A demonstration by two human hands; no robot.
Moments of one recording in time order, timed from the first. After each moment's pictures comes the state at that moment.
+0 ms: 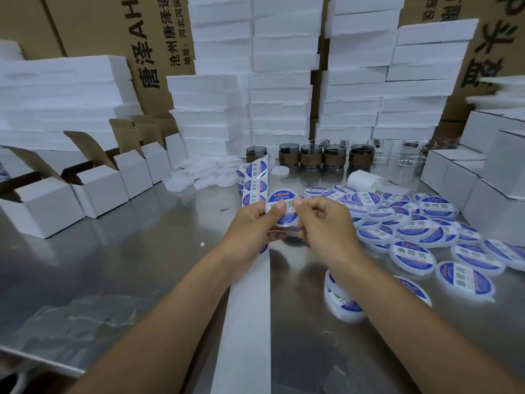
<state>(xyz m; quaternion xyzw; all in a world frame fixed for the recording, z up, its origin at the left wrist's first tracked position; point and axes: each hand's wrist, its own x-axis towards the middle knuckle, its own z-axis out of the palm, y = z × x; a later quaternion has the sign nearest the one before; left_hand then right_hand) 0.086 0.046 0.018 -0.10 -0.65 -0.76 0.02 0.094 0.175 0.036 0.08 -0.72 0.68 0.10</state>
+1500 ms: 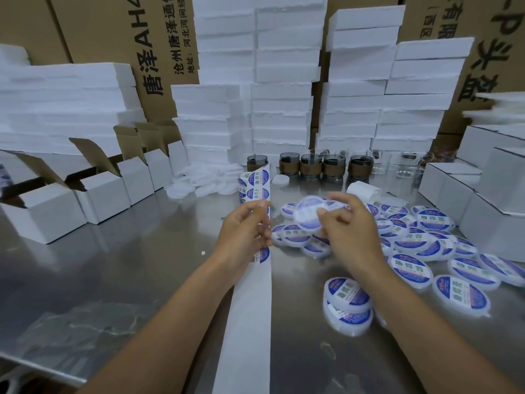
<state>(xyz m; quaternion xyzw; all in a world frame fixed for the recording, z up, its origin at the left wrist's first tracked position) 0.089 0.040 0.027 0.02 -0.58 -0.81 0.09 0.082 0.207 0.036 0.09 -0.75 0.63 0.17</state>
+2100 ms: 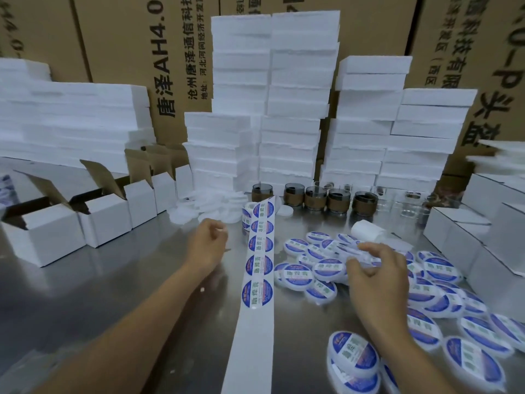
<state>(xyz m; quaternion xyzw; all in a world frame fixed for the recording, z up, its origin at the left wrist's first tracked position) 0.029 -0.035 0.024 0.14 -0.81 -0.51 0.26 0.078 0.221 0.031 -0.03 -0.81 0.51 0.30</state>
